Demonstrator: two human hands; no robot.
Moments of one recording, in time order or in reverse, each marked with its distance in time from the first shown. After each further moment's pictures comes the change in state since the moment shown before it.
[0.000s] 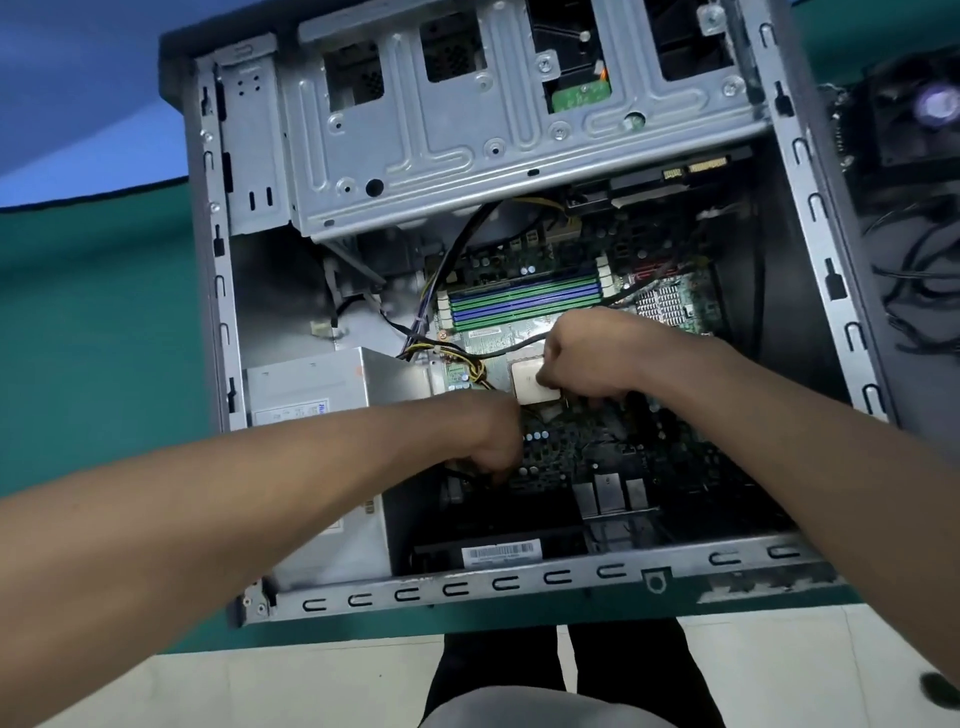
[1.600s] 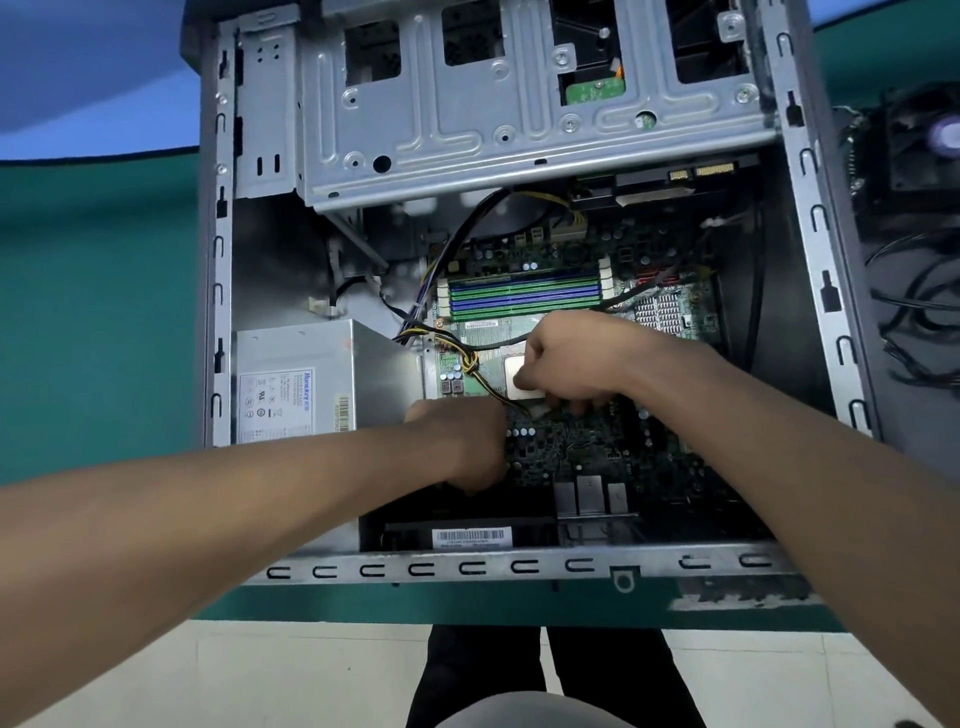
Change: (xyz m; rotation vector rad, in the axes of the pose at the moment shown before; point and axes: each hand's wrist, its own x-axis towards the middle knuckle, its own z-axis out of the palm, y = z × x) left_hand -0.020 0.006 0.018 0.002 0.268 -0.071; right_hand -0.006 -0.009 -0.002 0.008 -0.119 -0.060
